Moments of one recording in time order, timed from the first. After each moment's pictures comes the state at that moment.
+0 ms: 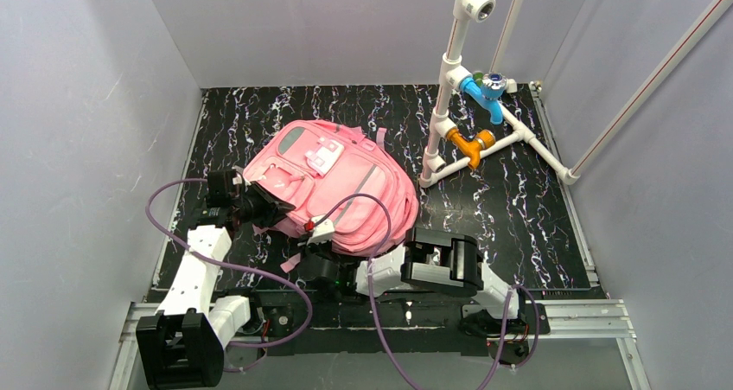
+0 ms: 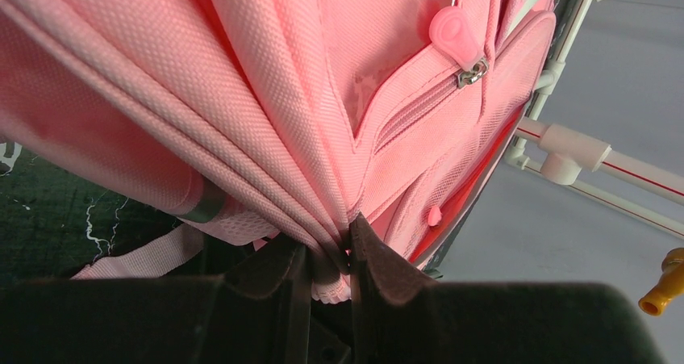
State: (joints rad) left arm 0.05 0.97 0.64 -0.57 0.48 -0.86; right arm 1.47 2.18 1.16 0.68 0.94 0.54
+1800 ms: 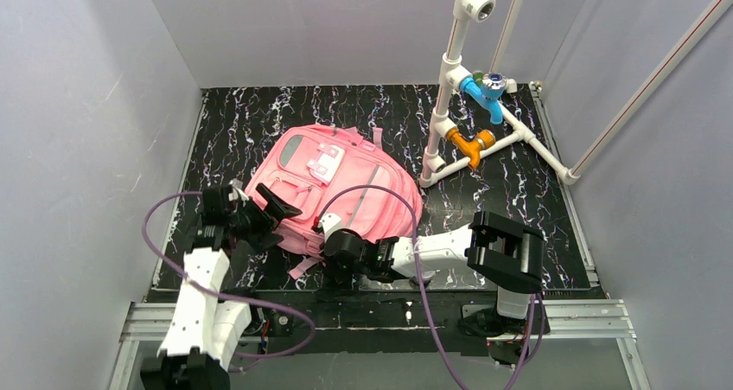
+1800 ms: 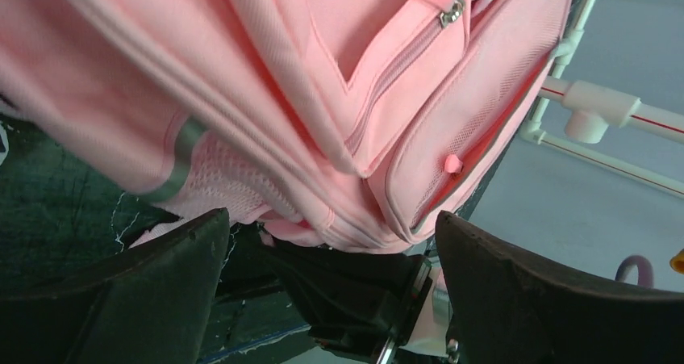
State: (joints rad) left arm 0.08 0.83 0.61 -0.72 0.51 -0.80; right arm 1.36 1.79 0.98 0.06 0.16 0.54
